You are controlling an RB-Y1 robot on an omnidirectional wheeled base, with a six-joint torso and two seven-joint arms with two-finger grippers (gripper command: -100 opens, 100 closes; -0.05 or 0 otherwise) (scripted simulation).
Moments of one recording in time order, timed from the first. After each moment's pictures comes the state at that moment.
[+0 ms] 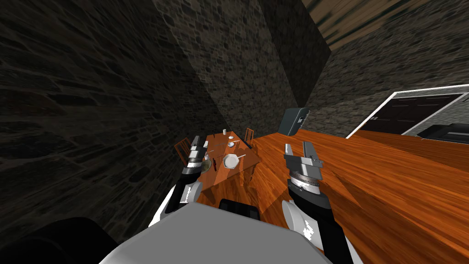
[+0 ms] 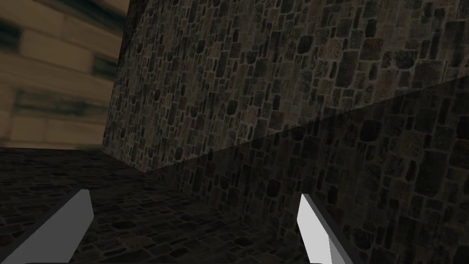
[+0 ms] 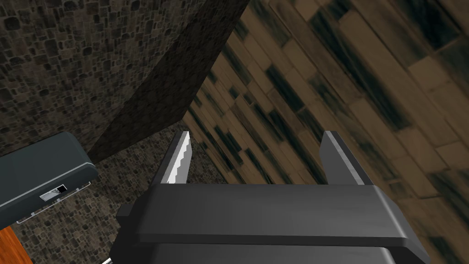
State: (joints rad) left arm 0.49 0.03 0.01 -2.34 -0.04 -0.41 0.02; right arm 0.52 0.05 0.04 -2.39 0.07 -0.51 -0.08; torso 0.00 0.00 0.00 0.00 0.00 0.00
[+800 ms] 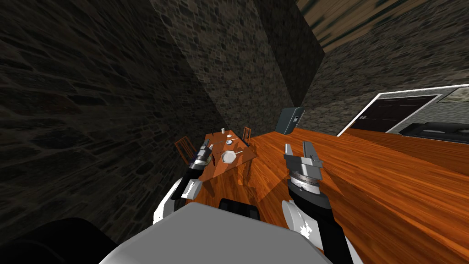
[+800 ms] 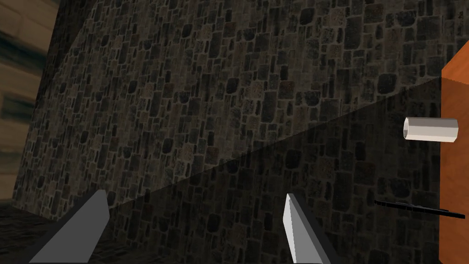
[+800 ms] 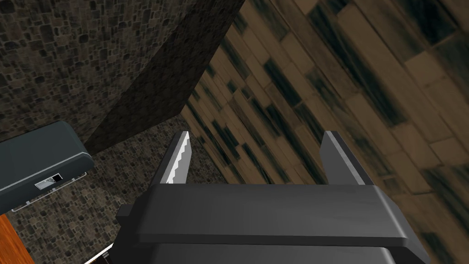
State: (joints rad) left arm 0.43 0.19 0.00 -2.25 0.00 -0.20 0.06; right arm 0.52 0.05 0.04 -2.39 0.07 -0.51 -0.08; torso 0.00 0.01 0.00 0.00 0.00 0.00
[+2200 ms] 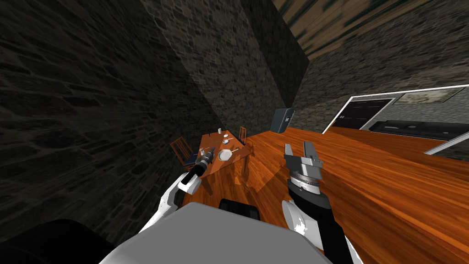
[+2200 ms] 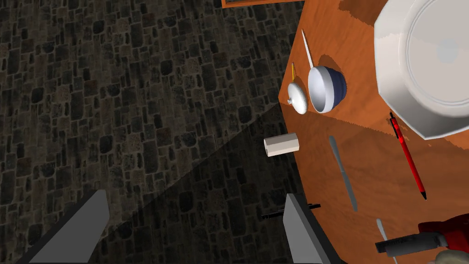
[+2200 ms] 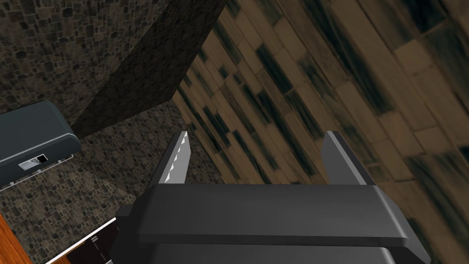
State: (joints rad) left arm 0.35 0.41 -0.04 -2.07 0.08 0.16 0.06; right arm 0.52 0.05 0.04 -2.39 0.07 -0.51 -0.08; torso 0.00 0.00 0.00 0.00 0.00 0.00
